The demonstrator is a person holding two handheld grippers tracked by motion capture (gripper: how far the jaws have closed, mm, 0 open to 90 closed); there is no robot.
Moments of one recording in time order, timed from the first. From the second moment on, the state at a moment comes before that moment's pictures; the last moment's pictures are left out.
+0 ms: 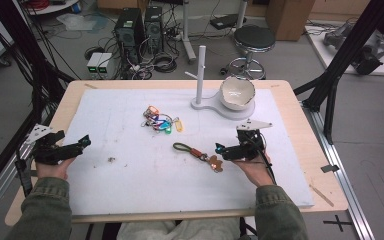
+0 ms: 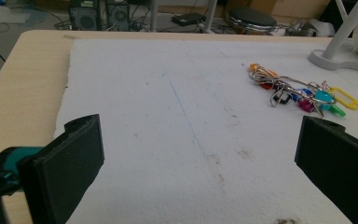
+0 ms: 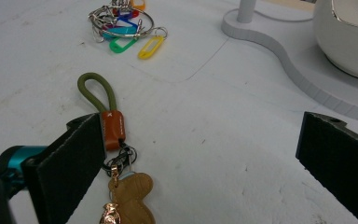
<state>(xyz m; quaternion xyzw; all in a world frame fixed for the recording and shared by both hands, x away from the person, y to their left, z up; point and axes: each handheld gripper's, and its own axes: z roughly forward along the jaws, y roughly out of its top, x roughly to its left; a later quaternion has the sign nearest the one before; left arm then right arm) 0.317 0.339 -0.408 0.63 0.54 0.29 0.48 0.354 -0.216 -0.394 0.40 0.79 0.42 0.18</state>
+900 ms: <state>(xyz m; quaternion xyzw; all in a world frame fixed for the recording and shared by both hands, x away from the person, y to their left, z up) 0.318 0.340 -0.409 0.63 0.54 0.28 0.48 0.362 -0.174 -0.411 0.37 0.83 0.39 0.15</state>
